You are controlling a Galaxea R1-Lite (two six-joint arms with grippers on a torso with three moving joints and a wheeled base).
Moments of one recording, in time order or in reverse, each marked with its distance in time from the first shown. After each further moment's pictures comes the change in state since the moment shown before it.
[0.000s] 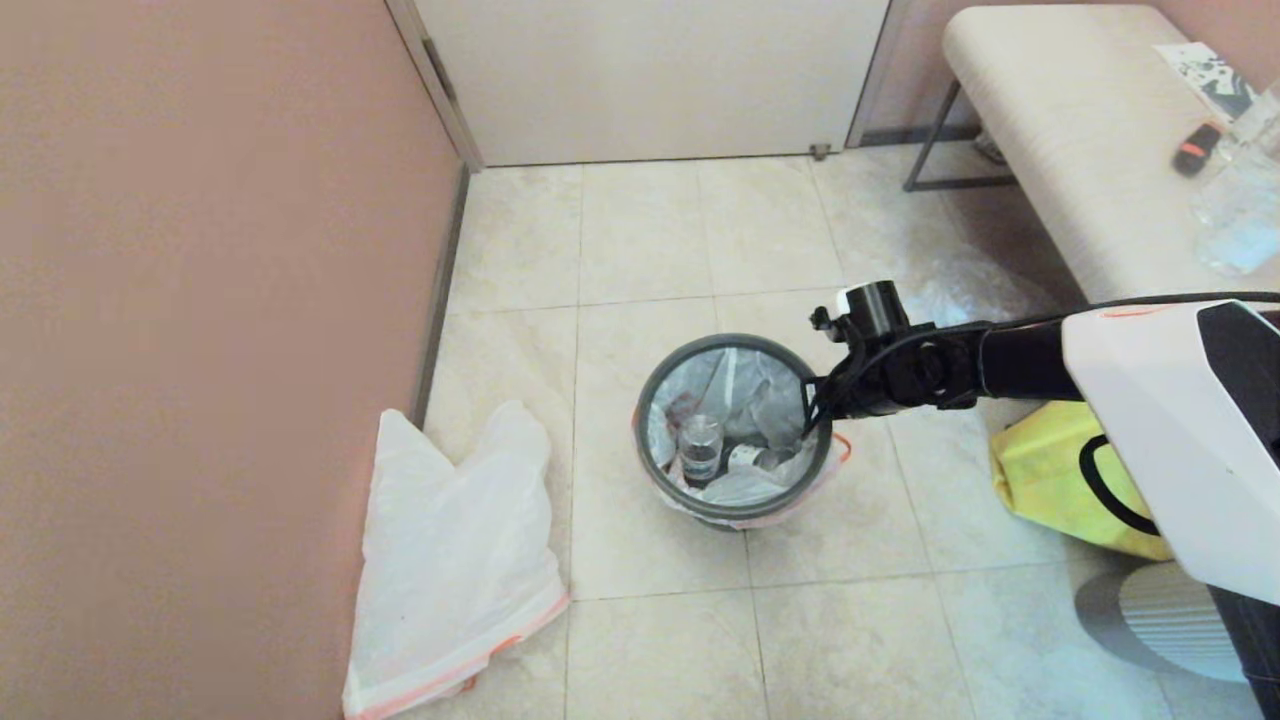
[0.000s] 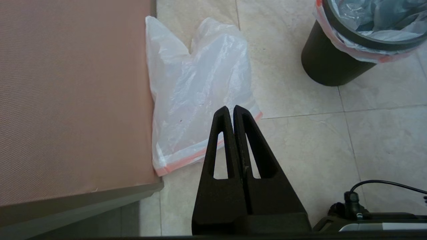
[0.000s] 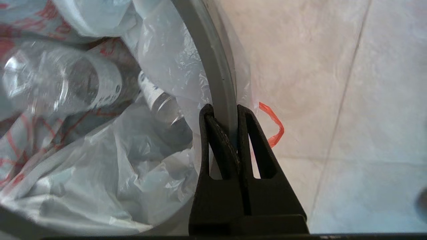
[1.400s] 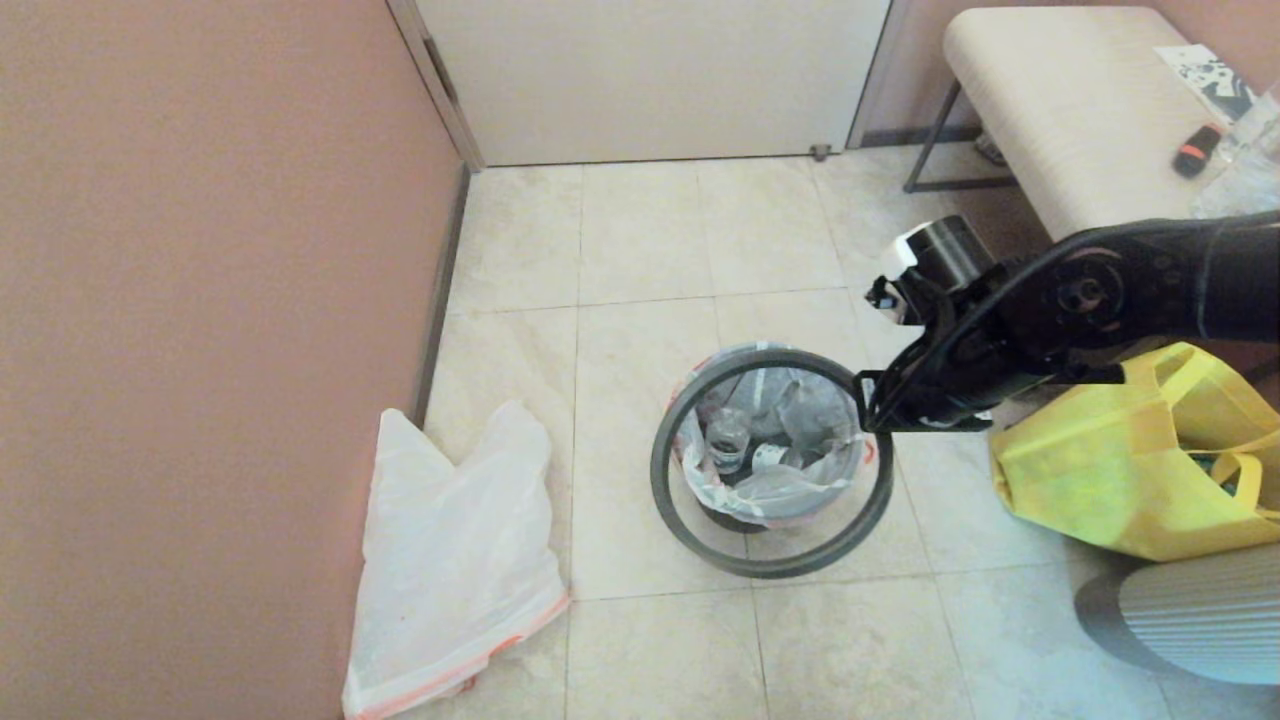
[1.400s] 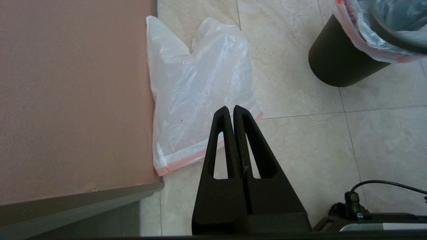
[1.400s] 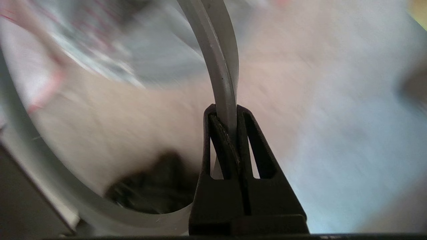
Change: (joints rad) left arm 0.000 0.000 0.000 0.000 0.000 0.000; right arm 0.072 -0.411 0.273 0.357 -0.031 0.195
